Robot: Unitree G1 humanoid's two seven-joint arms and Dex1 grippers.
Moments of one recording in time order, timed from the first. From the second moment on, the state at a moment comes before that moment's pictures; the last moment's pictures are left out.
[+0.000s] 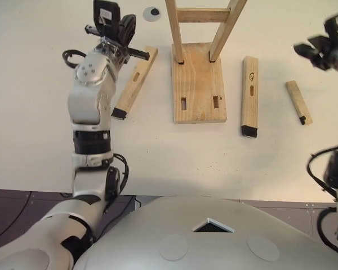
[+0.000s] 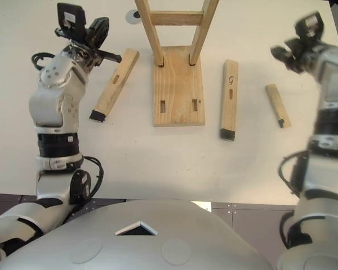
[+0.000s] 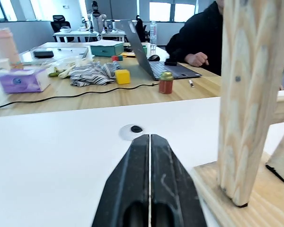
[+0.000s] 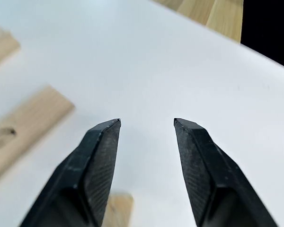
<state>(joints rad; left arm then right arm) -0.29 0.16 0.10 -0.13 -0.15 0.54 -0.20 -0.51 -0.82 -0.09 0.55 0.00 0.51 0.83</state>
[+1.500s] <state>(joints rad) -0.27 0.06 0.13 -0.30 -0.38 0.30 -0.23 -0.34 -0.80 -0.08 0.64 0.13 0.30 0.91</state>
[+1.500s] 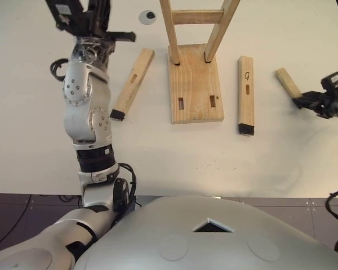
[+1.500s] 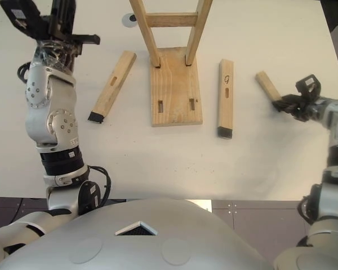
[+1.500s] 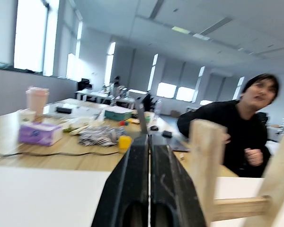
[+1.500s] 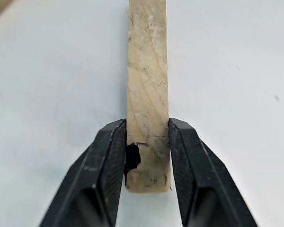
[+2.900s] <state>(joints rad) -0.55 0.11 0.15 -0.30 -0.98 0.60 -0.30 -0.46 -0.44 0.13 -0.36 0.19 0.23 0.55</state>
